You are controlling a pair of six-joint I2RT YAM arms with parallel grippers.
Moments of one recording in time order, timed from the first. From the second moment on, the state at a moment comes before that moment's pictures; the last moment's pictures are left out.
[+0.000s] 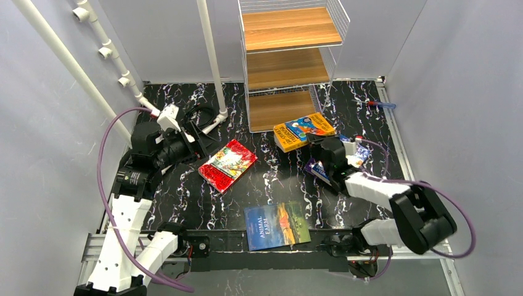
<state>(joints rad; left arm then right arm) -0.17 0.80 1.06 -0.71 0.46 -0.63 0.52 1.25 0.46 0.43 0.39 1.51</state>
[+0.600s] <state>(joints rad) -0.17 0.77 1.06 -0.75 0.47 -0.57 0.61 1.70 0.78 0.69 0.61 1.62</state>
